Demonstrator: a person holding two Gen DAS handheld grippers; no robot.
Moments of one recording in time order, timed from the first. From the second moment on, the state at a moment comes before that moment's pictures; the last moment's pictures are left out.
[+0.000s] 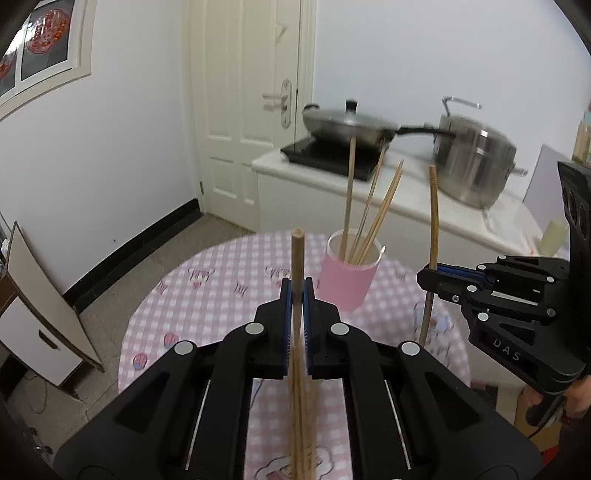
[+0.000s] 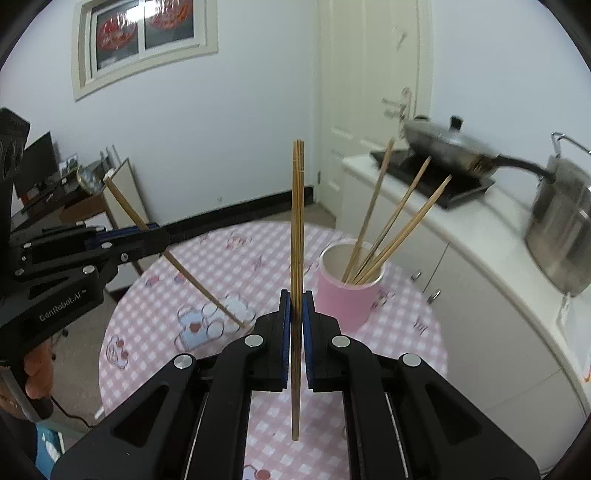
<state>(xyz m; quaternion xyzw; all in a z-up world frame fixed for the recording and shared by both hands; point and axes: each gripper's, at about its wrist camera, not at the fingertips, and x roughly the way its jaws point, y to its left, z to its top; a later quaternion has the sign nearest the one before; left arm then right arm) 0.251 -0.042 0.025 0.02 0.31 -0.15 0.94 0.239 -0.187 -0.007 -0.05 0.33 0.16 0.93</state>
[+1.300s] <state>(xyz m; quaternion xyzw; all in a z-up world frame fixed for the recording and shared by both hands) 0.358 -0.110 0.027 -0.03 0.24 -0.19 0.95 0.324 -0.236 -0.001 0.04 0.16 0.10 0.98</state>
